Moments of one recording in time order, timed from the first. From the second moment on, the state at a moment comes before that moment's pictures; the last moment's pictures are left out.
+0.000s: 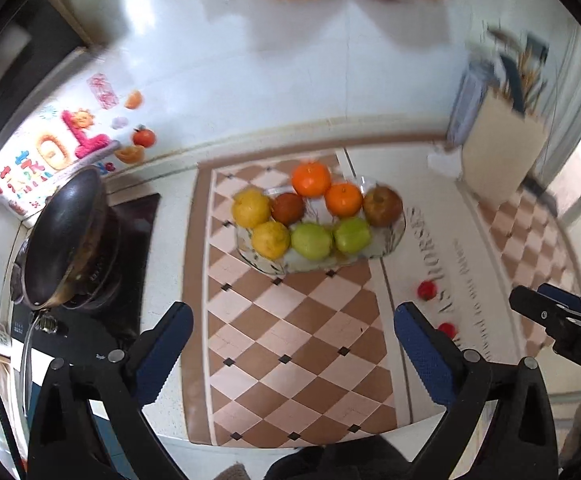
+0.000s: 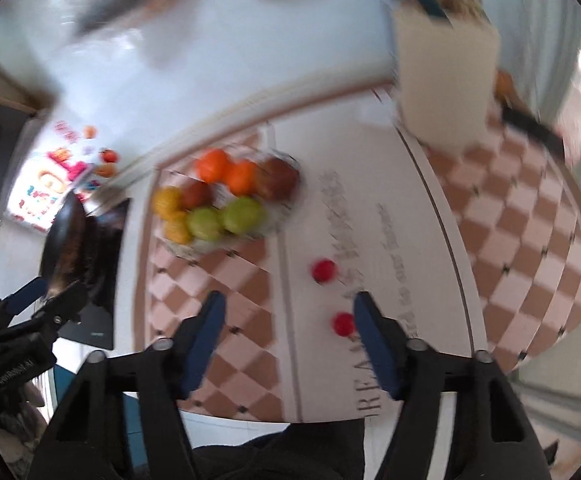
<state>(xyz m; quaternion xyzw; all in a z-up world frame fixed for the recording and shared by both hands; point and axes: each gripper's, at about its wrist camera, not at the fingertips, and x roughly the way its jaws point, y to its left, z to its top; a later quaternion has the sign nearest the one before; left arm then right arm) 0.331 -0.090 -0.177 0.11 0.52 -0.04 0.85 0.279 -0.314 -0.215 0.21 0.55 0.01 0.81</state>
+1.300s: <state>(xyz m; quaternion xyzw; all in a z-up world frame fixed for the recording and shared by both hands) 0.409 -0.269 -0.378 0.23 0.67 -0.18 0.68 0.296 -0.364 -0.376 0.26 0.61 -0.06 0.74</state>
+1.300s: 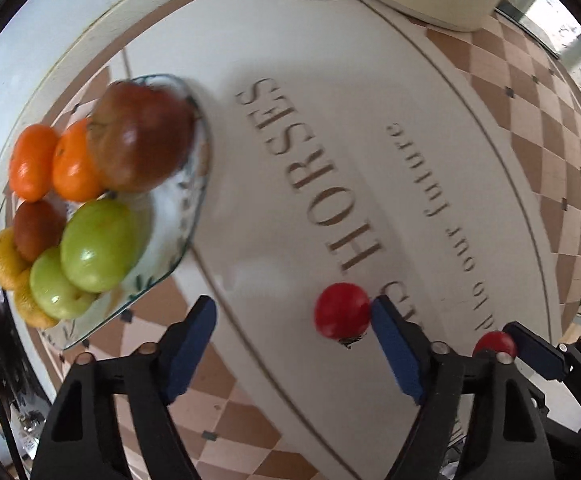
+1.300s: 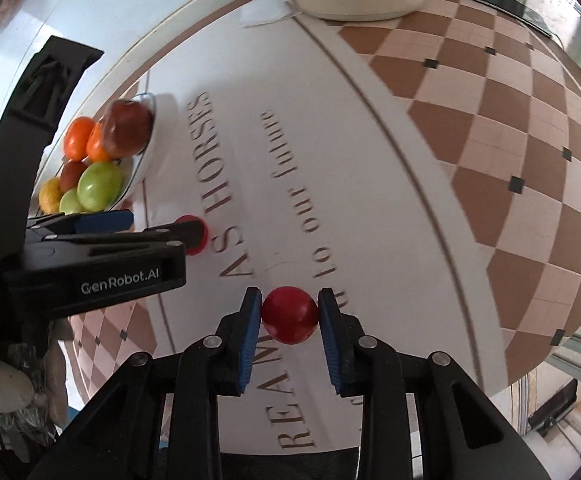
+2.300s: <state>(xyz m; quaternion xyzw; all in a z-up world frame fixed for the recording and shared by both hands) 0.415 -0.240 -0.345 0.12 0.70 -0.22 0.68 0.314 -0.389 -0.349 0.28 0.59 -0.06 0.76</state>
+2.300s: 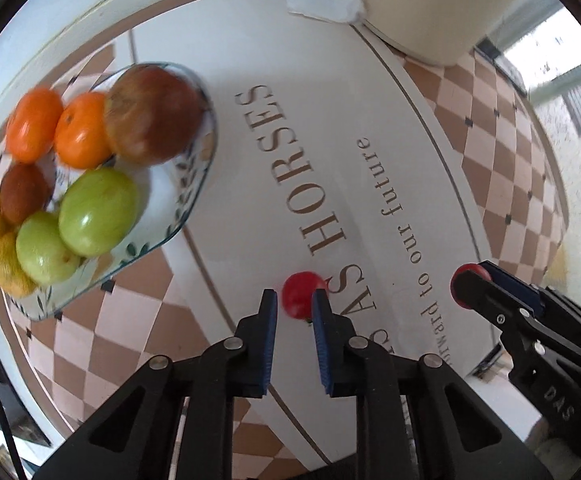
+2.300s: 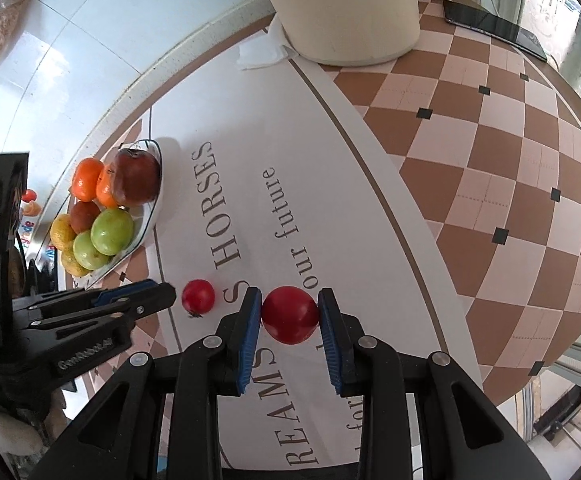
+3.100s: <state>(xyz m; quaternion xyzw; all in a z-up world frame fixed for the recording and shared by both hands) 0.415 -0.263 -0.382 0.09 0.73 -0.21 0.65 0.302 -0.395 -0.358 0.28 0.59 -0.07 0.75</state>
